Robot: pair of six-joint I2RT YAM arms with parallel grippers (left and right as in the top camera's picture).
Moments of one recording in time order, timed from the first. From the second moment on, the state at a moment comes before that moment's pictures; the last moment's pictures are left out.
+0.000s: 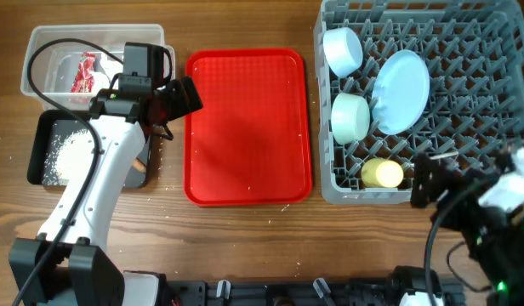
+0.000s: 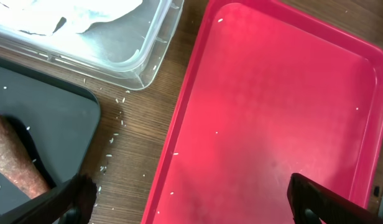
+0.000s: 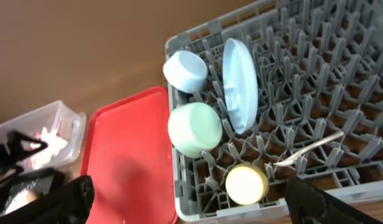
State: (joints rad) left arm -0.13 1.55 1.26 -0.76 -0.04 -0.47; right arm -0.13 0.62 1.25 -1.16 -0.20 0.30
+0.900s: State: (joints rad) left arm -0.13 1.55 1.26 -0.76 -0.04 -0.47; right arm 0.05 0.02 0.01 0.00 -0.07 0.13
